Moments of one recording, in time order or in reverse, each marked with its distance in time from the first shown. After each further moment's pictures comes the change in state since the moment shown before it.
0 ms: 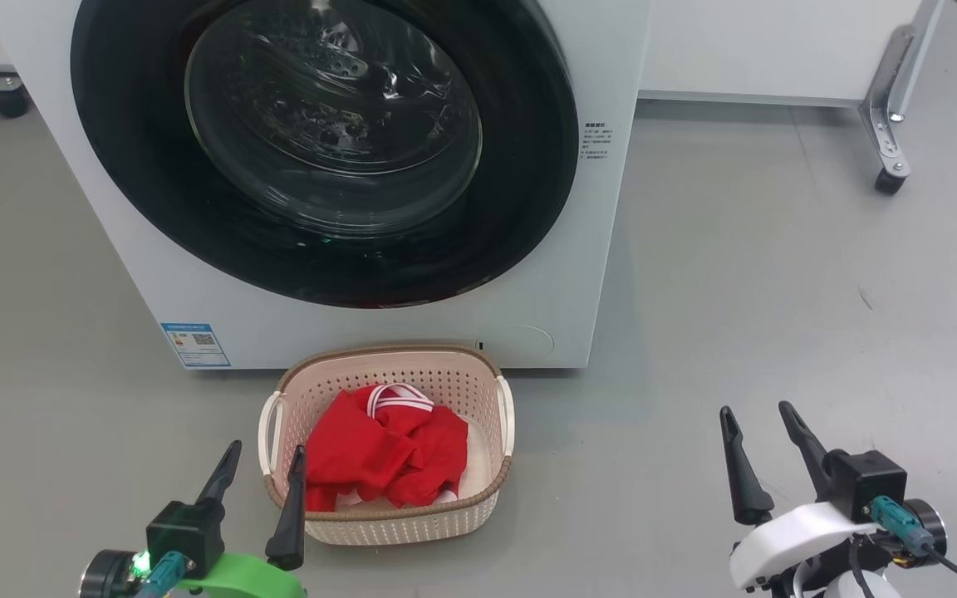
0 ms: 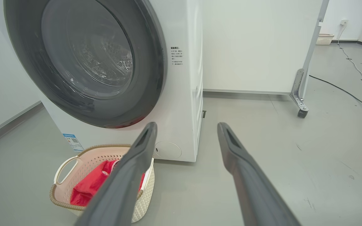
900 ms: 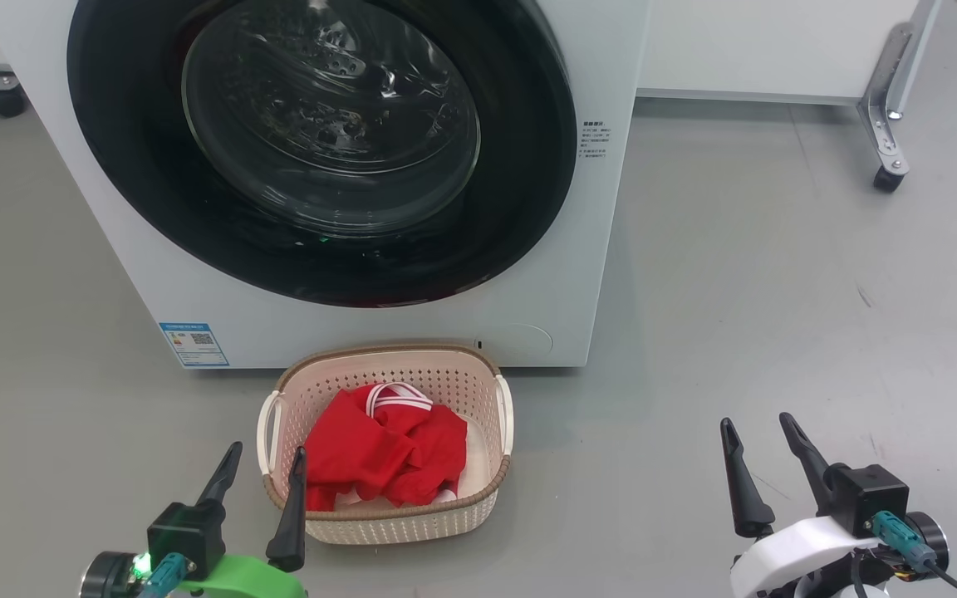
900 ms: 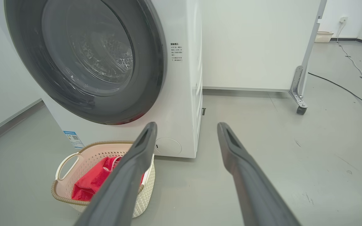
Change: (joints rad) left arm 0.007 0.000 -0.001 -0.011 0.002 0.006 0.006; right arm 0.044 0.001 0.004 -0.038 -0.001 -0.007 0.000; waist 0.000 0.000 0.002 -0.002
